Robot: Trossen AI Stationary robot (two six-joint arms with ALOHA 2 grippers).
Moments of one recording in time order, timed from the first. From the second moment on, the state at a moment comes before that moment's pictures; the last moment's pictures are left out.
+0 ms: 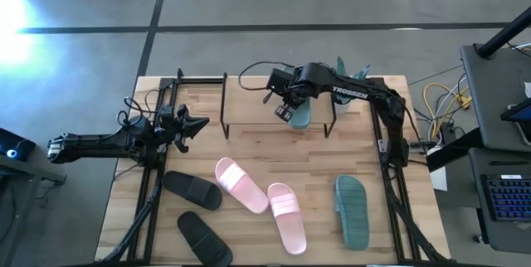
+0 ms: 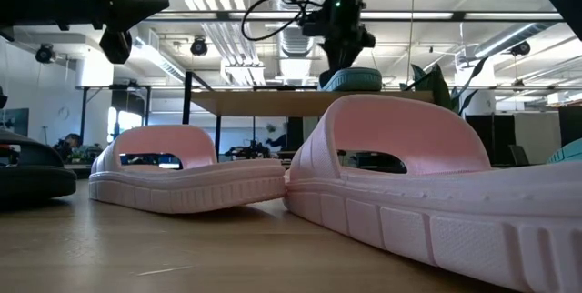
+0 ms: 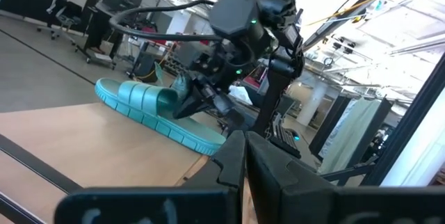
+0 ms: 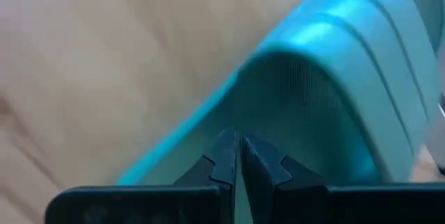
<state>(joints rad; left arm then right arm) 0.09 0.35 0.19 0.32 -0.19 -0.43 -0.28 1.98 2.00 -1.35 0.28 0.28</state>
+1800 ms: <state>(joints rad) 0.09 0.44 0.19 0.25 0.16 -0.36 0.71 2.05 1.75 -1.52 -0.24 1.85</state>
